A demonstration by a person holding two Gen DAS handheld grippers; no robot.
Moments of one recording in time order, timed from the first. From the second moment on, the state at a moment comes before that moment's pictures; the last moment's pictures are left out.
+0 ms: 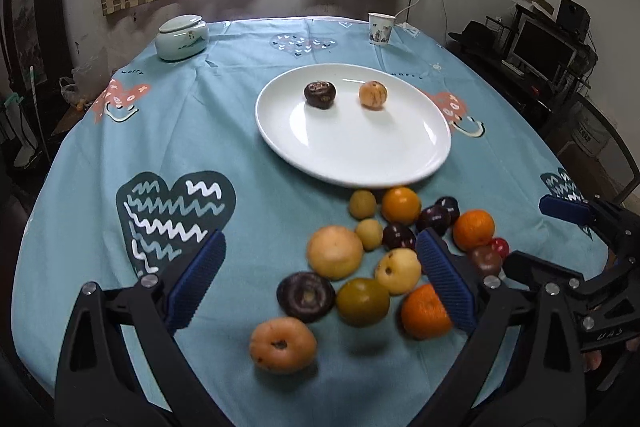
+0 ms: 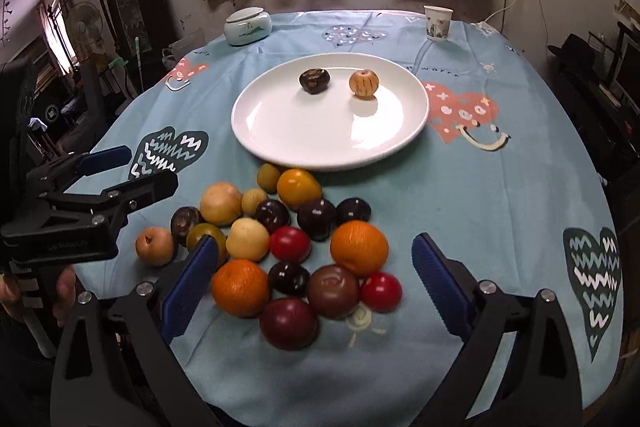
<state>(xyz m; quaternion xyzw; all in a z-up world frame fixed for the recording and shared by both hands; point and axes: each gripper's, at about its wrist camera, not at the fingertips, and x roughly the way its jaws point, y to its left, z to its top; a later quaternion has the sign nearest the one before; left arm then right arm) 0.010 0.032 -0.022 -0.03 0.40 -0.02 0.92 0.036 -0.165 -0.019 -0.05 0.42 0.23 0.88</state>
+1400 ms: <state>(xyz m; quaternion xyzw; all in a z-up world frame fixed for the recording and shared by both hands) -0.030 0.057 -0.081 -0.02 0.46 0.00 0.89 0.004 -0.159 -0.083 -0.04 0.46 0.25 0.85</state>
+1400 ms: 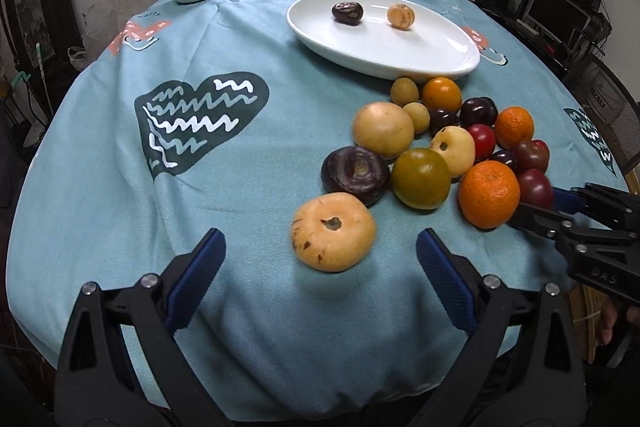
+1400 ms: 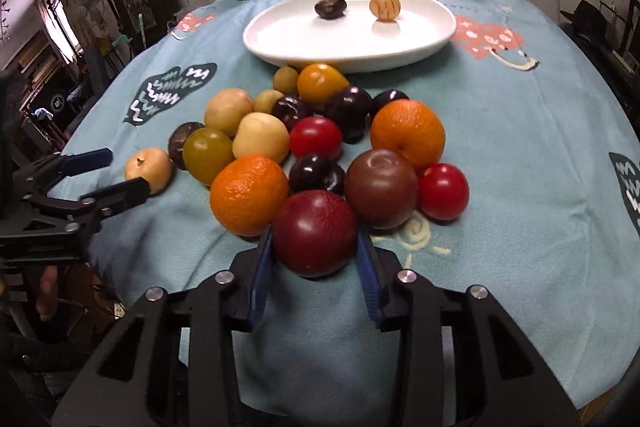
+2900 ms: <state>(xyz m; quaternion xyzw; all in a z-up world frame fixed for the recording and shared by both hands) 0.124 0.027 -0.006 -0.02 0.41 -0.06 0.91 0.108 -0.164 -0.017 -0.03 0.41 0.25 0.88</state>
